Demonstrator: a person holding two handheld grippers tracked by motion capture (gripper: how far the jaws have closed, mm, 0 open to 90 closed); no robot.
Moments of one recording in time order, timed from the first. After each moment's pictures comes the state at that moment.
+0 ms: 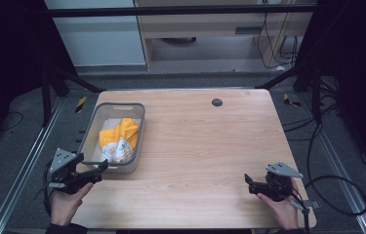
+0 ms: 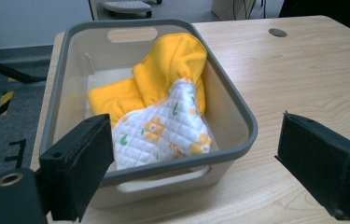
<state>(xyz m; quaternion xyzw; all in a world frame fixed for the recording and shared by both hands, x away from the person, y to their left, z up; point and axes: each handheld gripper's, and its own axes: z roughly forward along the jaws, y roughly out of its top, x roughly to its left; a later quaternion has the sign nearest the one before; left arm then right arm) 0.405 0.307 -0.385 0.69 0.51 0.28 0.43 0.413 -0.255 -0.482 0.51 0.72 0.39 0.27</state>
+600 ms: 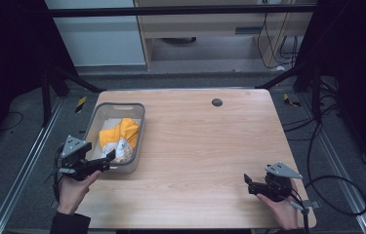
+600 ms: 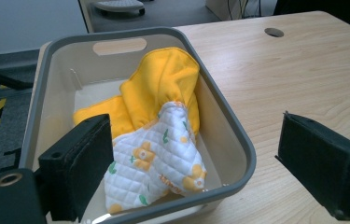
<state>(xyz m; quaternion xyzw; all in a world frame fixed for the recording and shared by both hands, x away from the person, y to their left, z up) 0.439 0.290 -0.377 0.71 0.50 0.27 0.42 0.413 -0.254 -0.484 0.51 0.72 0.39 0.27</state>
